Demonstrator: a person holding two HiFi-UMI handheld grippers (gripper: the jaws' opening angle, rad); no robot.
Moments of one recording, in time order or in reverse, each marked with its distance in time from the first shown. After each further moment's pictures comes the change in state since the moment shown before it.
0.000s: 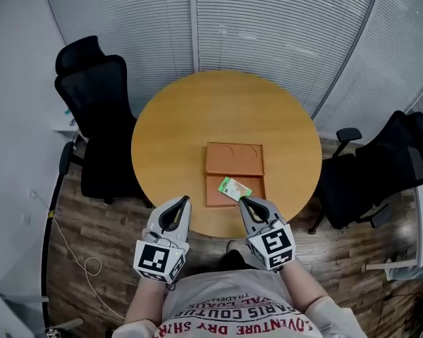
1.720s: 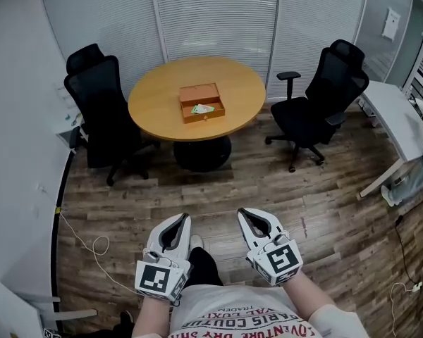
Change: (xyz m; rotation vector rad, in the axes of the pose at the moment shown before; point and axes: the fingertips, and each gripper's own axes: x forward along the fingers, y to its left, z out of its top) left arm -0.511 -0.323 -0.031 0.066 -0.085 -0.175; right arm -0.497 0.369 -0.094 0.050 -0.242 -0.162
